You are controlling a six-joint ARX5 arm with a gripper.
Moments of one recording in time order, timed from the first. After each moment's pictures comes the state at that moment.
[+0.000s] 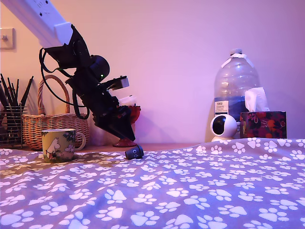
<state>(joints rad) -0.33 2.30 1.90 -0.57 0.40 0.53</state>
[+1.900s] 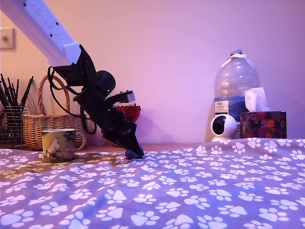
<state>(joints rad) -0.34 2.41 1.94 -0.50 0.42 0.57</state>
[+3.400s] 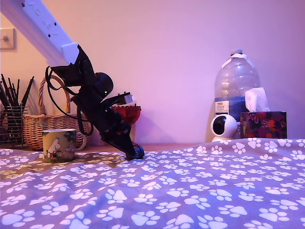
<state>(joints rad) -0.33 2.41 1.94 -0.55 0.43 0.57</state>
